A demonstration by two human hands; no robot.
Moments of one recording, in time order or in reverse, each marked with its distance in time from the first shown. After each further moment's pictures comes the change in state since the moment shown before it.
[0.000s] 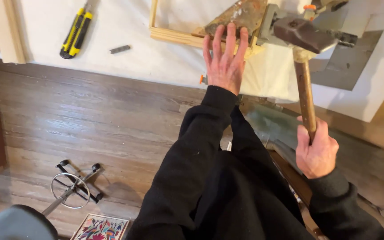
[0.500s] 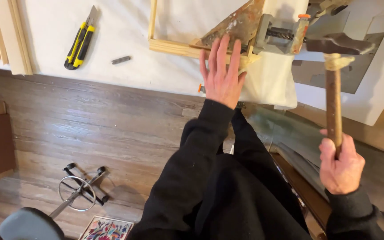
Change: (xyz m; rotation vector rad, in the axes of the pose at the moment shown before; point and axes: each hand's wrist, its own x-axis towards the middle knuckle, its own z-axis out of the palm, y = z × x) left_hand 0.008 0.024 -0.069 -0.183 -0.039 -0.049; right_hand -0.009 0.025 -0.041 0.055 -0.030 0.270
